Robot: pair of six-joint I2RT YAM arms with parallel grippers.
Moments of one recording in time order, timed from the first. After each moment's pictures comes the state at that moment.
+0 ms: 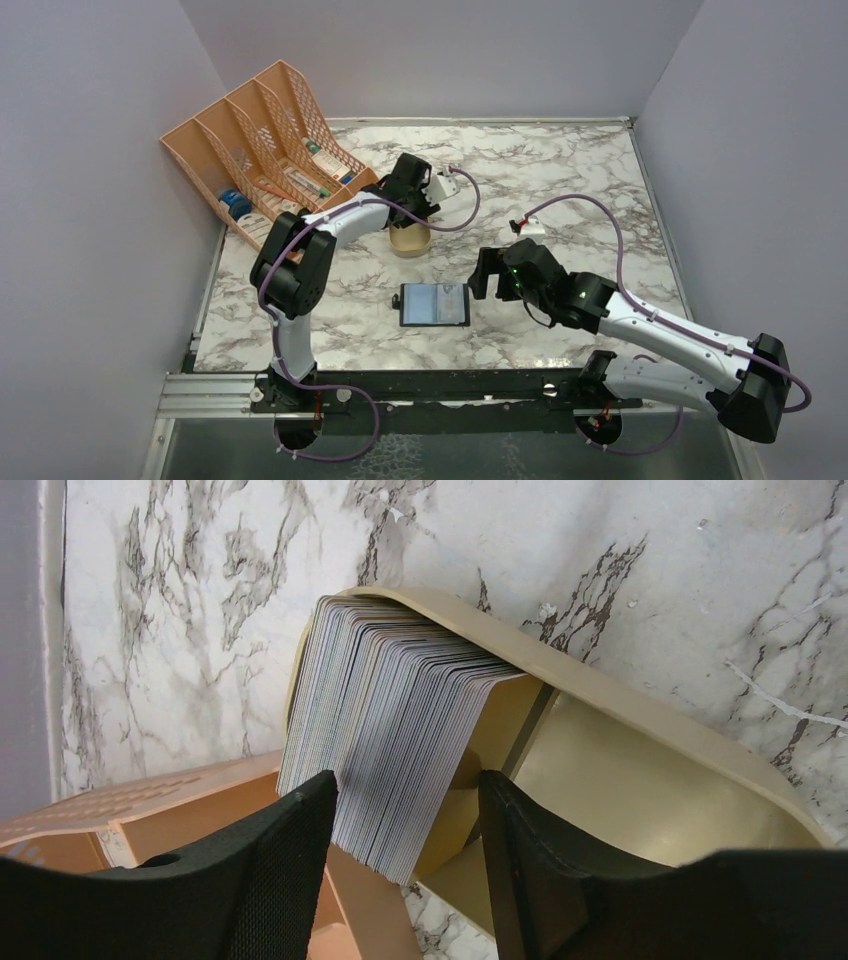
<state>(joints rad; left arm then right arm) -0.54 1.91 1.33 -0.26 -0.10 0.66 0.93 0.99 0.73 -0.46 0.35 0.70</state>
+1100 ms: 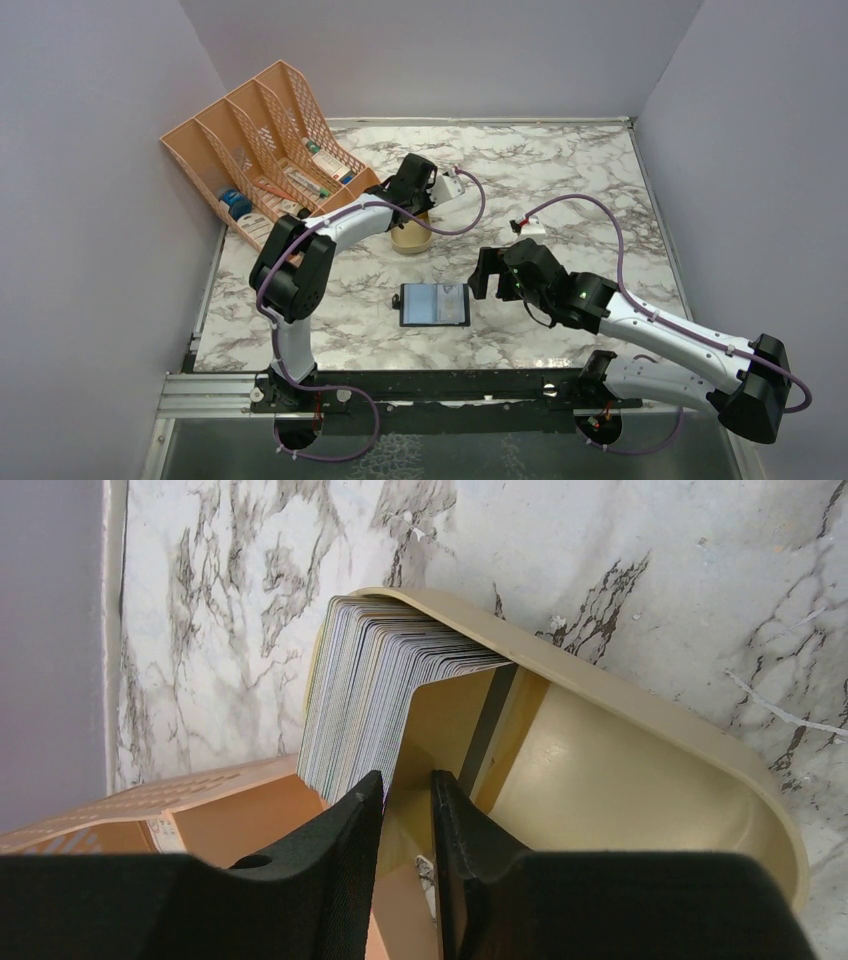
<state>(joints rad) -0.58 1.89 1.33 -0.25 -0.16 0.69 0.93 0.99 0.73 -0.46 0.35 0.70</state>
